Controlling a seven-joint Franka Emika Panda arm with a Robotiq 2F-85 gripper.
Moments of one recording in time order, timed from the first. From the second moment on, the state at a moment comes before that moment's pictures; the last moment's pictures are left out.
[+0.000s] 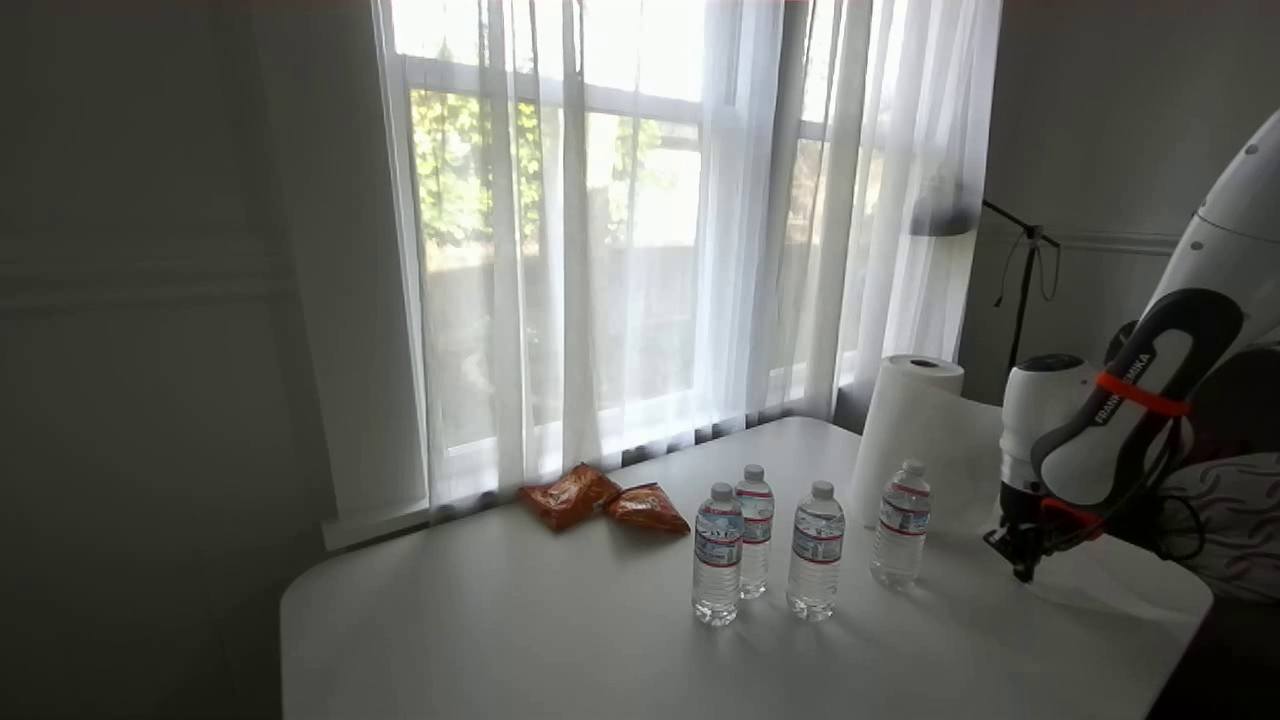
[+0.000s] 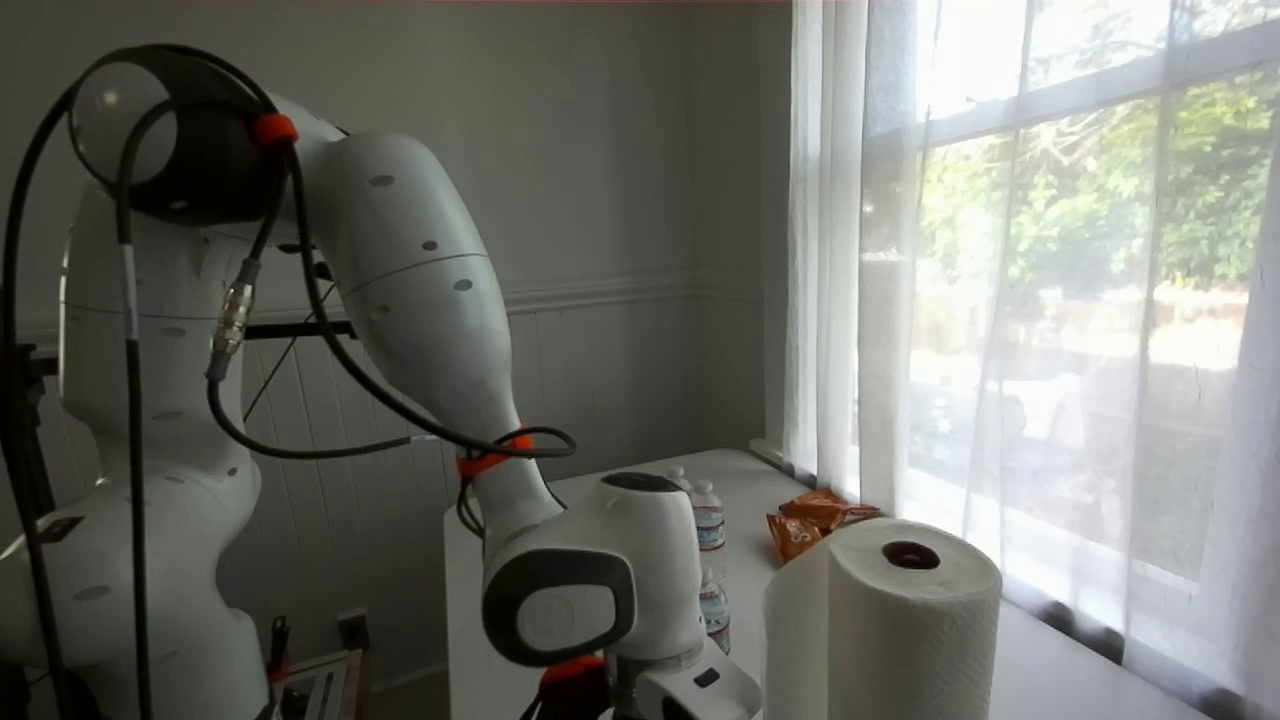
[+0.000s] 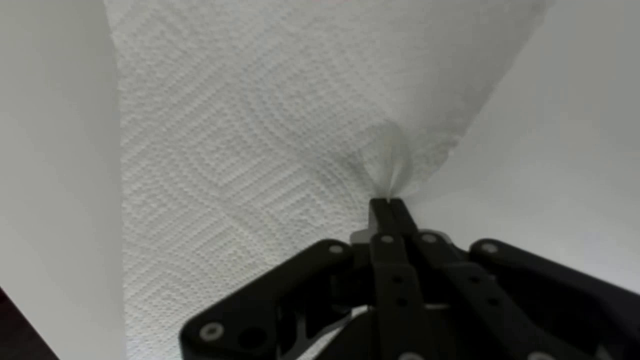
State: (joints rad) arm -0.09 0.21 -0.42 -2.61 -0.41 2.85 0.34
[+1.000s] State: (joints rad) arm -0.11 0.21 -0.55 -2.53 -0.55 2.85 0.33
